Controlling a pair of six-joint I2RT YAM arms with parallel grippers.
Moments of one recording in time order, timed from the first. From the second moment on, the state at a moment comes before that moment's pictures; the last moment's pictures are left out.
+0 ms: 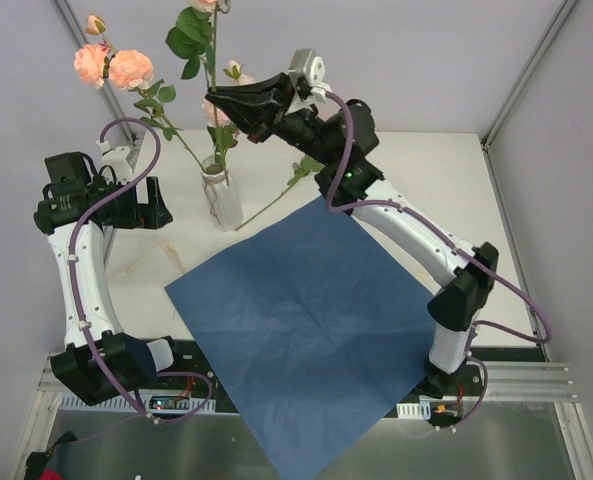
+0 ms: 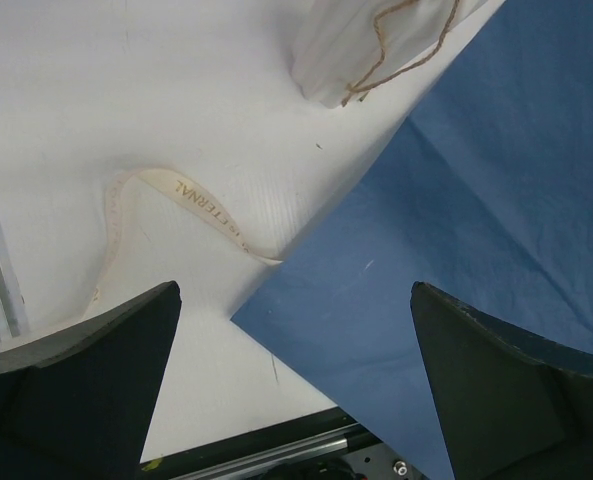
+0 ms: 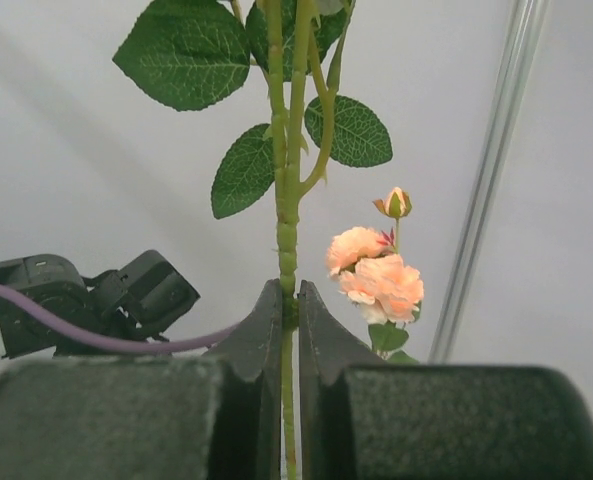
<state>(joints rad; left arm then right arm) 0.39 1.20 1.37 -1.05 0.57 0.25 0.85 1.79 1.91 0.55 -0.45 0.16</state>
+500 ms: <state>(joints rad) 0.39 1.18 1.33 -1.06 0.57 0.27 0.89 2.01 2.11 0.58 -0.37 0.11</state>
